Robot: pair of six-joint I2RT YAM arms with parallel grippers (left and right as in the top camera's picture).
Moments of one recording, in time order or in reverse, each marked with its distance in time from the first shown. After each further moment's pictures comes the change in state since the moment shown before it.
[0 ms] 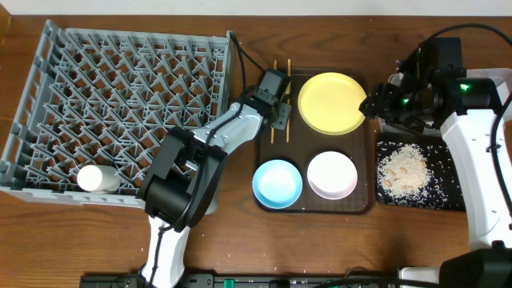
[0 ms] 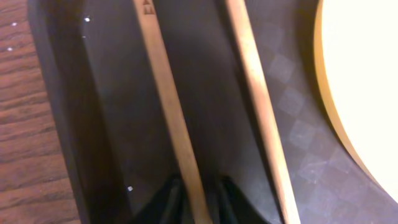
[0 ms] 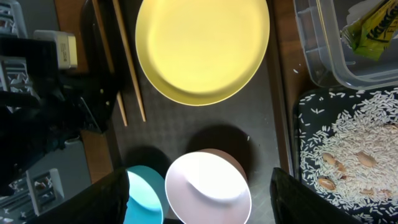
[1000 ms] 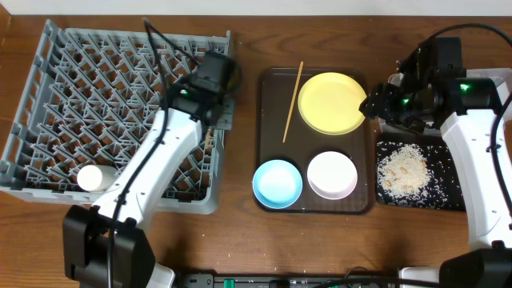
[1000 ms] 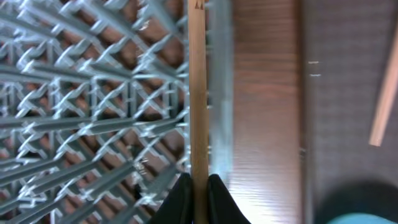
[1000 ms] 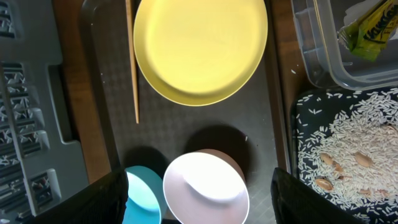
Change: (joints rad) left arm 0.182 -0.491 -0.051 -0.564 -0.179 0.002; right arm 0.000 0.000 0.000 0.000 0.007 -0.005
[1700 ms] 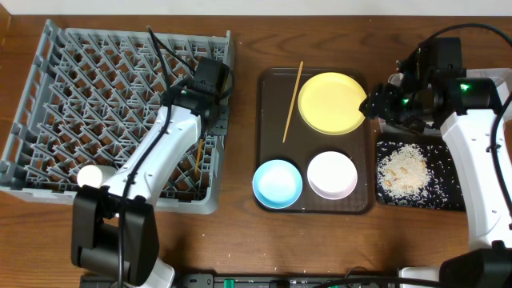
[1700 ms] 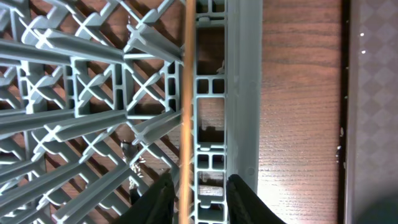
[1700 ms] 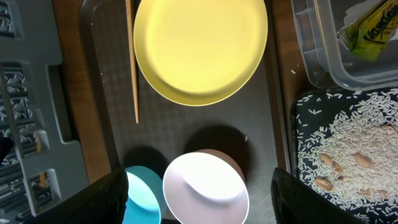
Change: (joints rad) left arm 0.040 0.064 -0.062 0.054 0.043 0.050; right arm 0.000 0.000 0.000 0.000 0.000 -0.002
